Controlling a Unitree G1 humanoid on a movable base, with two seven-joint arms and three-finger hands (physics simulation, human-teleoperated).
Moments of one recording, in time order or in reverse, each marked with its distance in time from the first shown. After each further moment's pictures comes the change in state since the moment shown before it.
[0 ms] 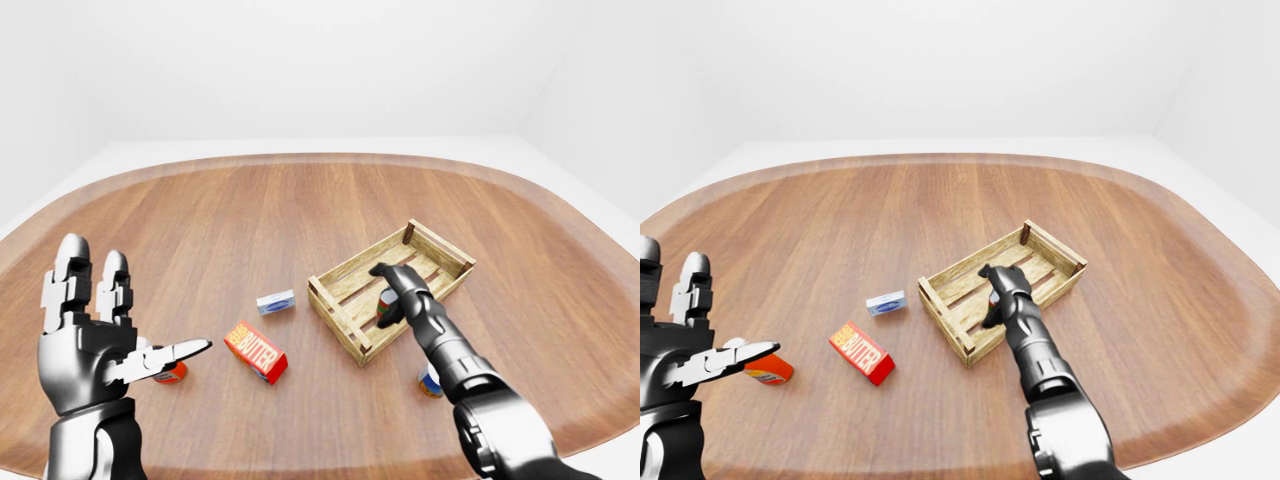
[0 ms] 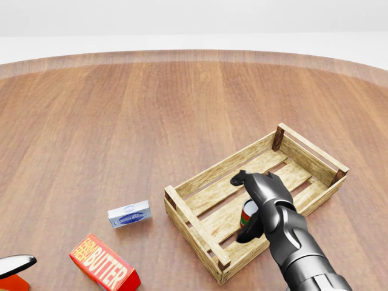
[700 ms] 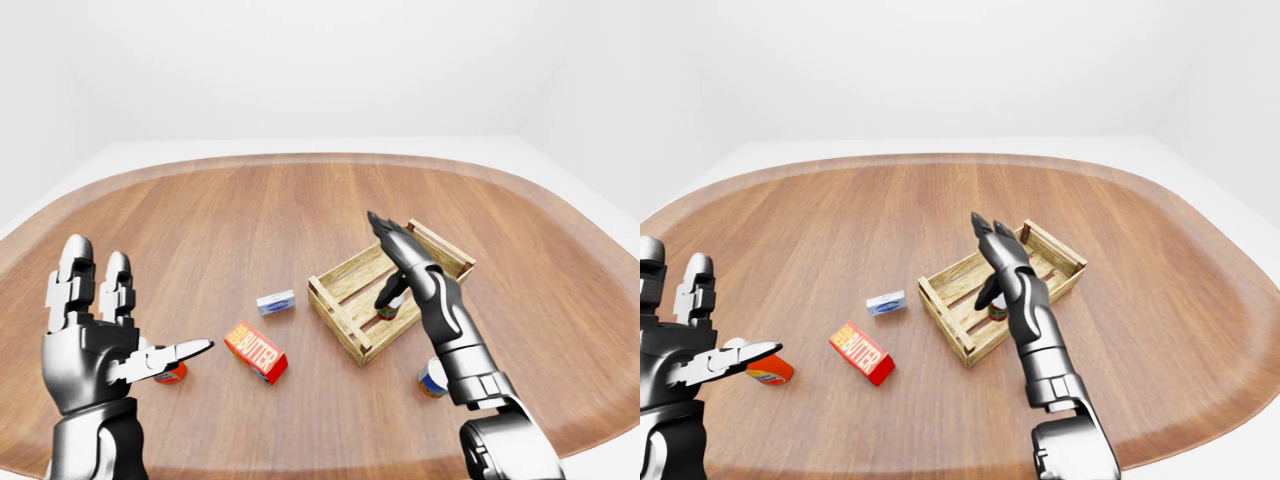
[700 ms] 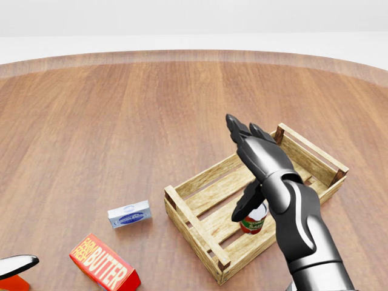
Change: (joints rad) left arm 0.002 -0.002 -0.007 0.006 0.008 0.000 0.001; right arm 0.112 -0.004 -0.030 -0.567 -0.043 0.000 0.248
